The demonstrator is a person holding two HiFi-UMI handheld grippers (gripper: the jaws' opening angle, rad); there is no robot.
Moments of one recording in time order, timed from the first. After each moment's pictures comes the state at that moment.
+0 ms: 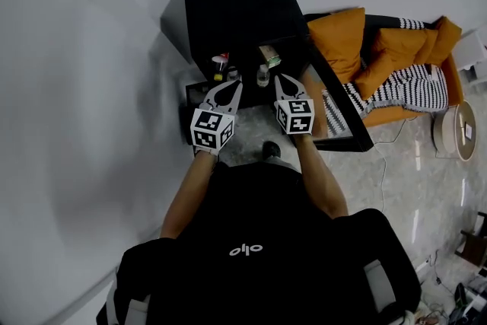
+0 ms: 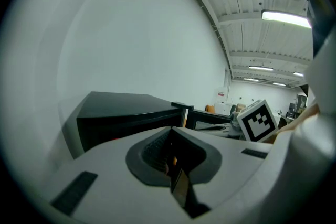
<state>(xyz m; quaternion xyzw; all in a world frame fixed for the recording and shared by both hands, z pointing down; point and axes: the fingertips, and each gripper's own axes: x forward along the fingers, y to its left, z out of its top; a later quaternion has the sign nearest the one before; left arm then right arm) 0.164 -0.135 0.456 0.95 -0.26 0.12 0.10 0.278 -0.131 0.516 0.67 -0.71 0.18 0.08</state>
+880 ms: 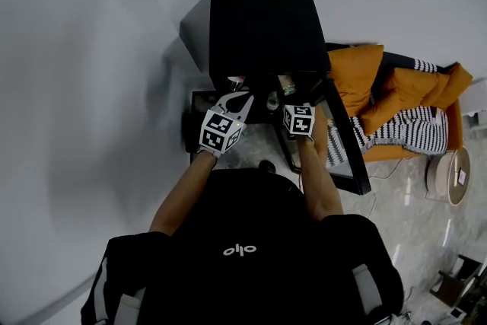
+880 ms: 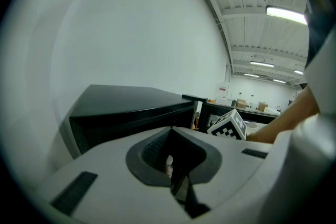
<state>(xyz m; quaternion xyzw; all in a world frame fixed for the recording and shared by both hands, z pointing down) 0.171 -0.192 0.488 0.95 -0.26 0.16 0.11 0.311 -0.219 0.613 0.66 -0.70 0.22 0.15</state>
